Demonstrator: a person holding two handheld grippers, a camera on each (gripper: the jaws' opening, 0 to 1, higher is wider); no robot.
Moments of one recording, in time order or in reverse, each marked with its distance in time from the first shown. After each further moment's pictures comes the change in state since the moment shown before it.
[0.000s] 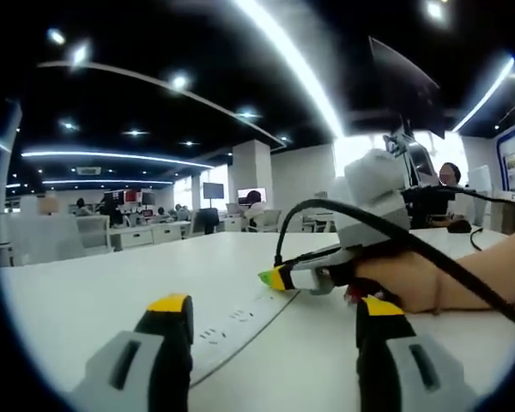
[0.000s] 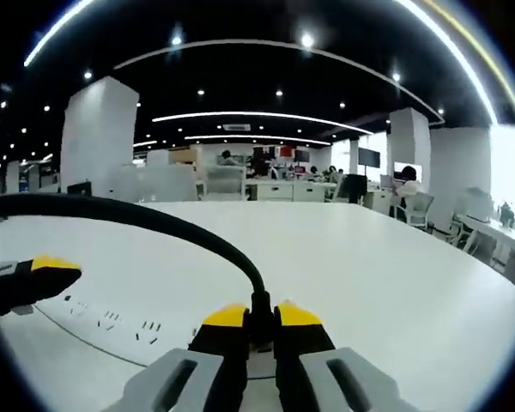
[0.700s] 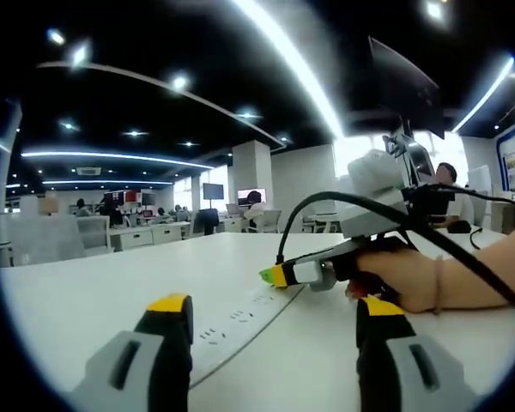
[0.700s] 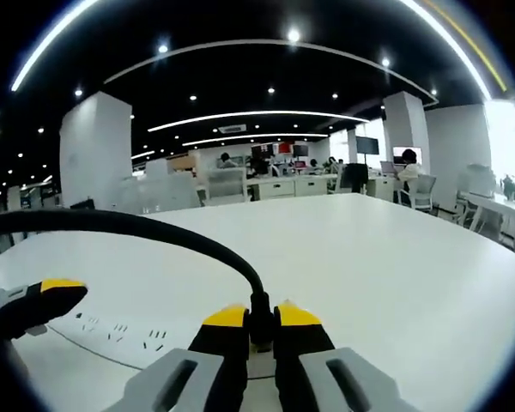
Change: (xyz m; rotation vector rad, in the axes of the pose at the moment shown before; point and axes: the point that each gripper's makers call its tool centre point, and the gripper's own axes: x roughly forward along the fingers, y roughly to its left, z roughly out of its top) left arm -0.002 0.000 0.000 0.000 -0.003 -0.001; right arm -0.003 -0.006 0.001 0.150 -0.001 0.053
